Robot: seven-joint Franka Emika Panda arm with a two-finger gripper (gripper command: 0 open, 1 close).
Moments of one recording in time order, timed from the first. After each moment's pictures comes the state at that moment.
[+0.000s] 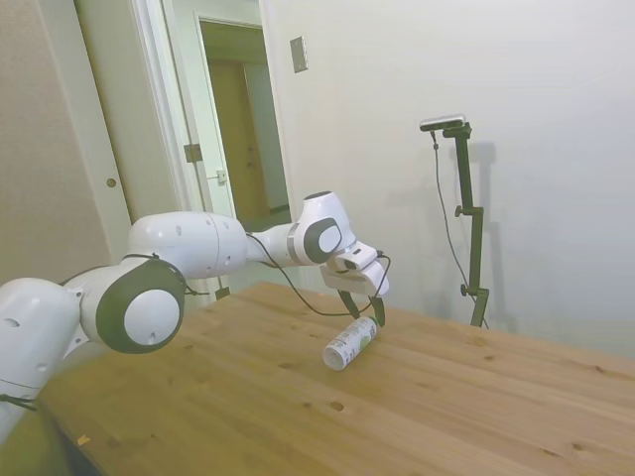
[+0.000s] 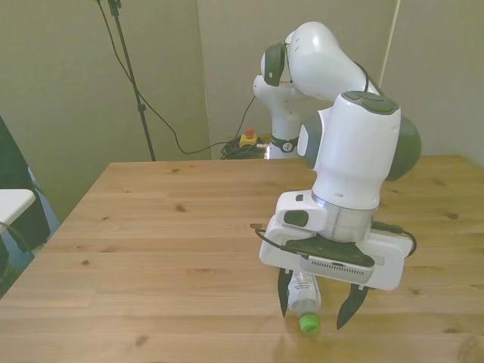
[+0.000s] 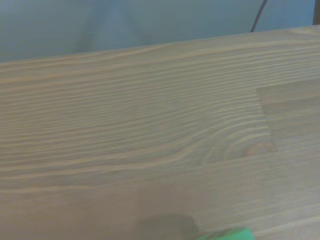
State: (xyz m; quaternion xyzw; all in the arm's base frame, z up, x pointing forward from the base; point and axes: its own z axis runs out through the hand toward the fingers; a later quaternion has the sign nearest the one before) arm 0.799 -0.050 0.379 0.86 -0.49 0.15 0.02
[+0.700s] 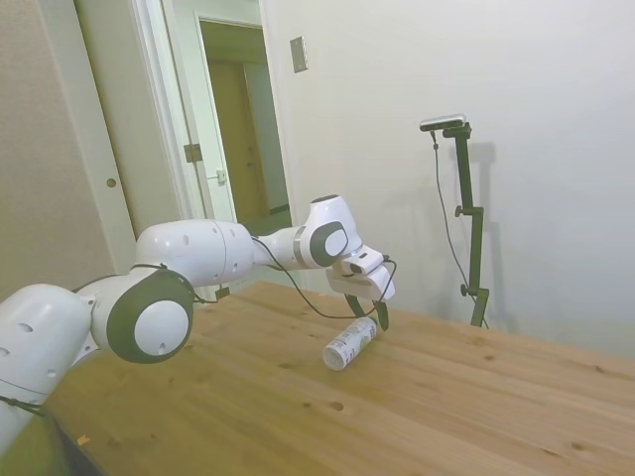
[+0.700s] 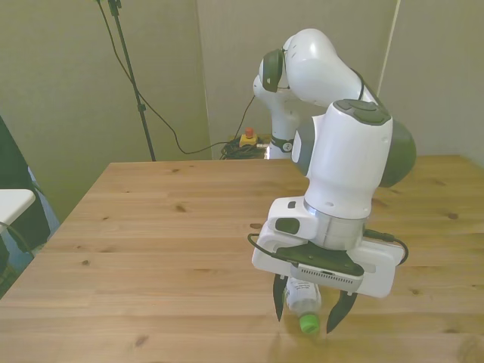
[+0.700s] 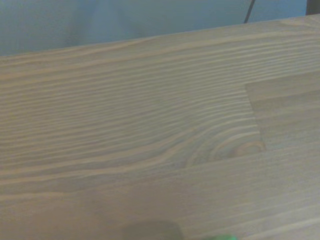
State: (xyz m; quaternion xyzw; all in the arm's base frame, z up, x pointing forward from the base) arm 0.802 -0.060 0.371 0.86 -0.50 0.14 0.02
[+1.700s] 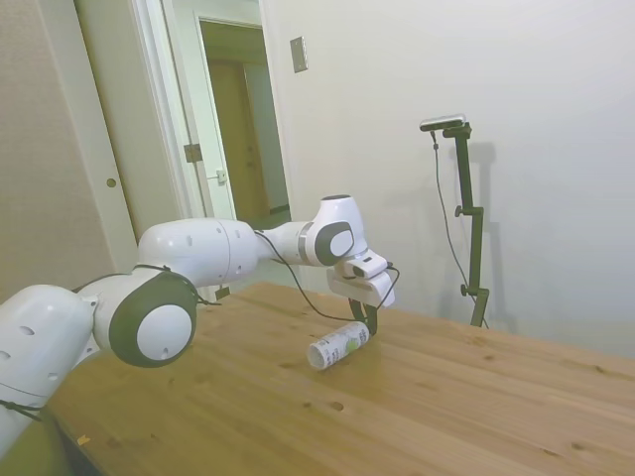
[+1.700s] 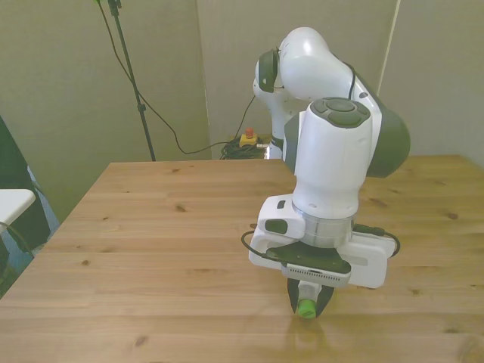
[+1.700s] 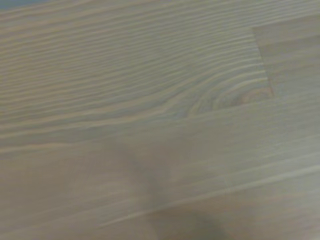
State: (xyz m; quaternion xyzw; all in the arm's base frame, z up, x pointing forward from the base) arm 0.791 -0.069 0.374 0.85 -0.52 0.07 0.00
